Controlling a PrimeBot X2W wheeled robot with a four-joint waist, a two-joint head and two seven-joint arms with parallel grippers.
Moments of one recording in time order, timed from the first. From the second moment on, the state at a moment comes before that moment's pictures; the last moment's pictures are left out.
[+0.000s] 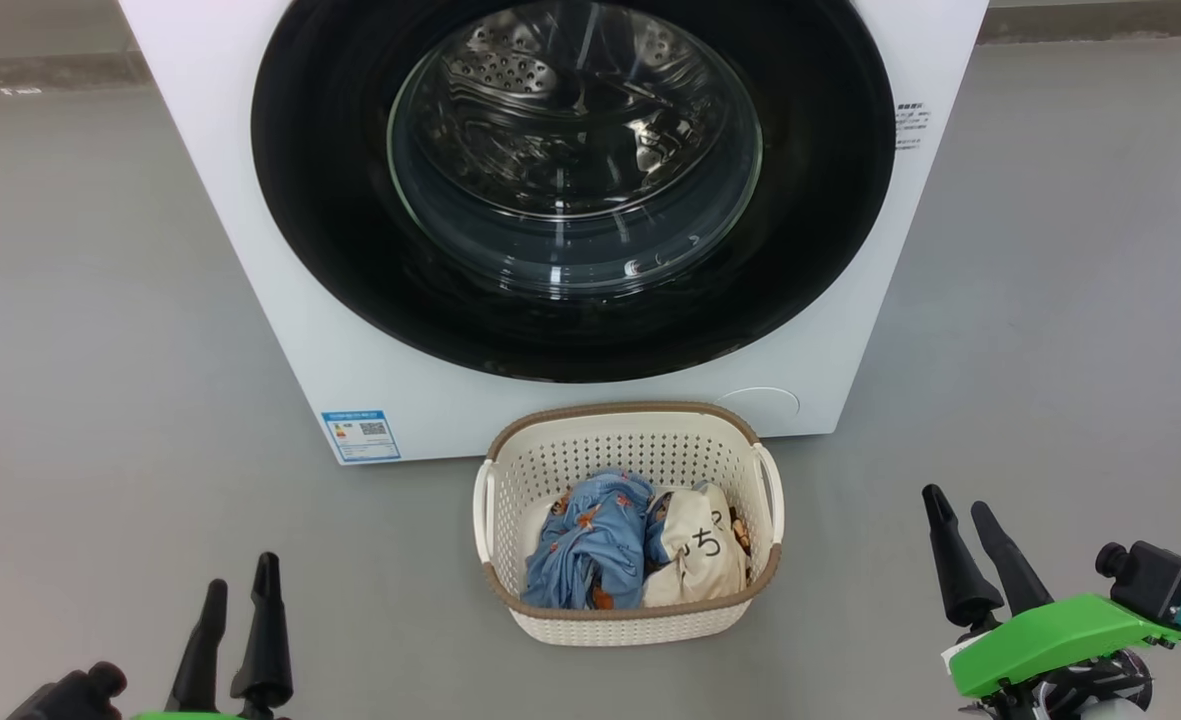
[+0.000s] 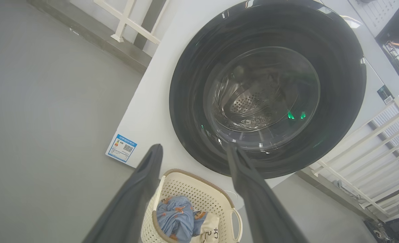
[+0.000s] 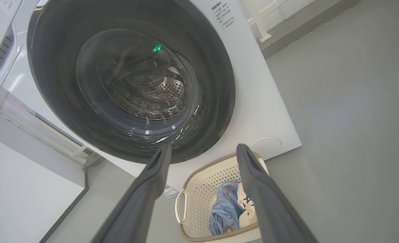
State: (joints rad) left arm -0.02 0.08 -0.03 0.23 -0.78 -0.13 -0.12; right arm -0.07 -0.12 0.09 0.30 0.80 0.12 -0.11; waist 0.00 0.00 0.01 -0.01
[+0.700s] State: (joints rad) left arm -0.03 0.09 -0.04 0.22 -0.52 -0.13 -0.18; right arm -0.08 -0.14 0.13 0.30 0.56 0.12 -0.17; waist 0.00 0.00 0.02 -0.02
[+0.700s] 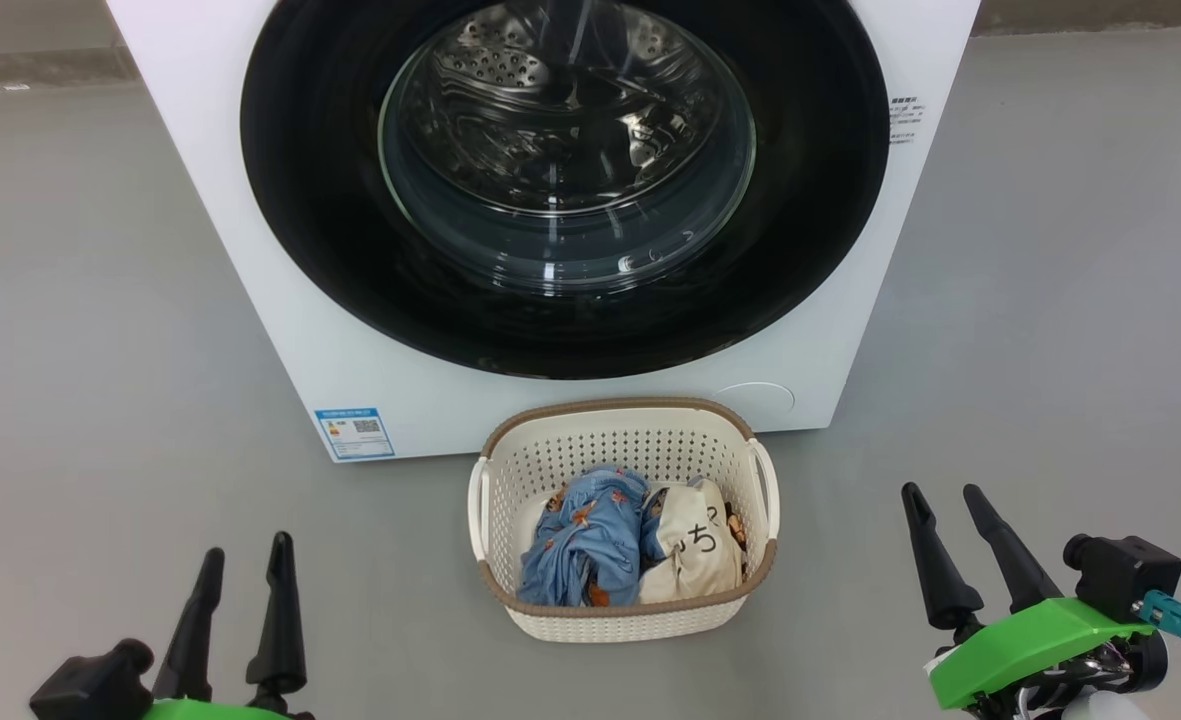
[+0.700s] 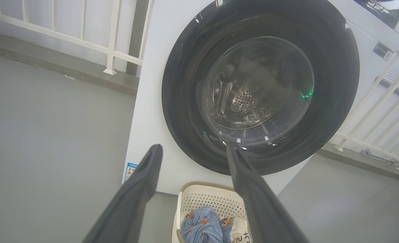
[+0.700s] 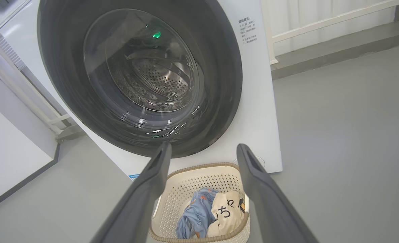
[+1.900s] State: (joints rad) left arm -0.05 0.11 -0.05 0.26 -0.27 -0.13 -0.25; right arm -0.09 -0.14 0.12 0.28 0.27 0.13 -0.25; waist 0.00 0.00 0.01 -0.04
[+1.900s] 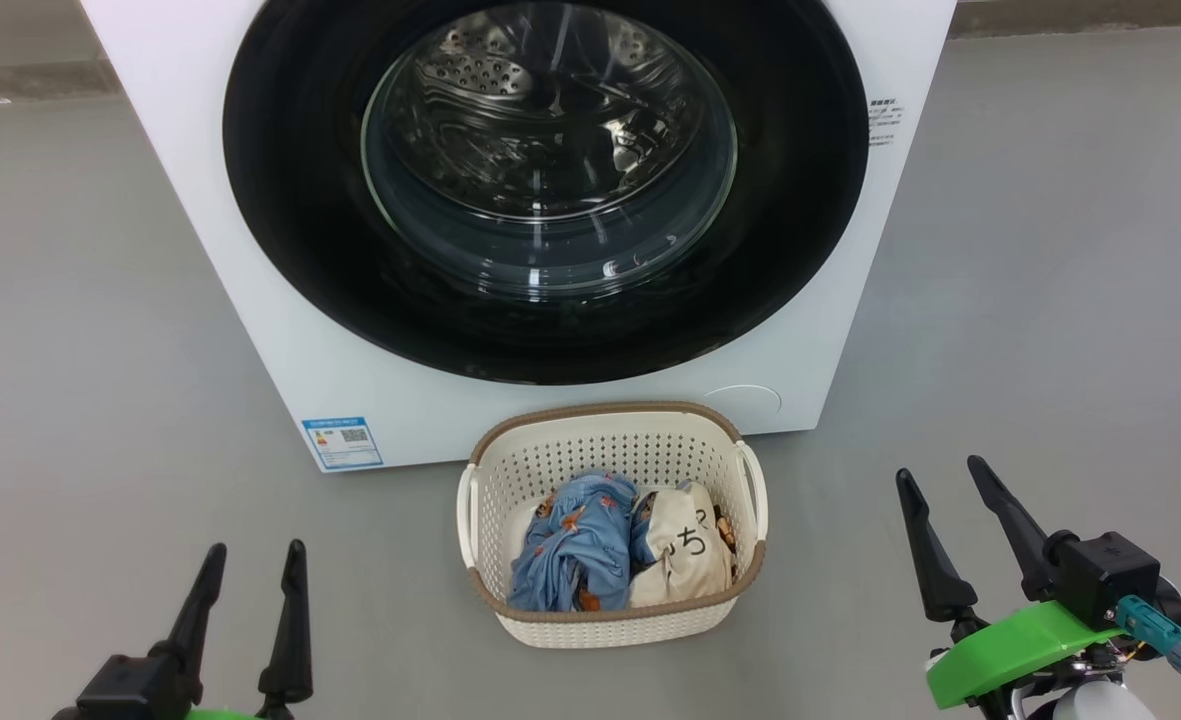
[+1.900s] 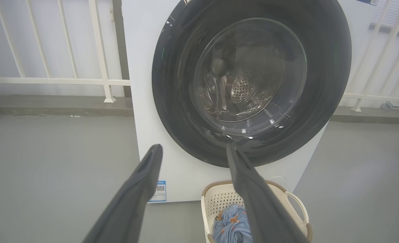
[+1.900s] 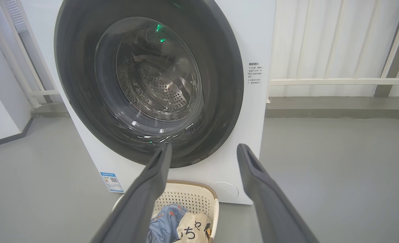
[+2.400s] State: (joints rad) left arm -0.06 0.11 -0.03 0.29 -0.22 -0.13 -0.25; right arm -0.07 -0.13 0.10 0.27 0.27 0.13 -0.25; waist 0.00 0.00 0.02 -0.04
